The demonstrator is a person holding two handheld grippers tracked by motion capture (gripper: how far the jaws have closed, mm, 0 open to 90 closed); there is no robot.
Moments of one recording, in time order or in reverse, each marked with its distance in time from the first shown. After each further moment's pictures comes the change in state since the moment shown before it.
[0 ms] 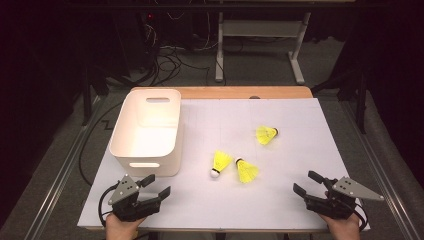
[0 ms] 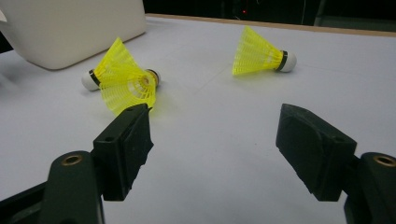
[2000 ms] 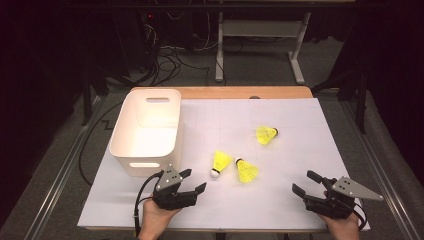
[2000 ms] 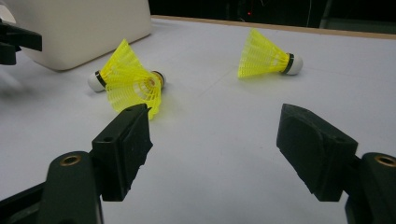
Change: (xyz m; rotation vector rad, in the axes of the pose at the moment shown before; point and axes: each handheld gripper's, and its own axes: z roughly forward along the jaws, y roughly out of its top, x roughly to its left) left arm -0.044 0.032 0.076 0.090 -0.100 0.074; right arm 0.001 0.001 0.001 -0.008 0.020 -0.007
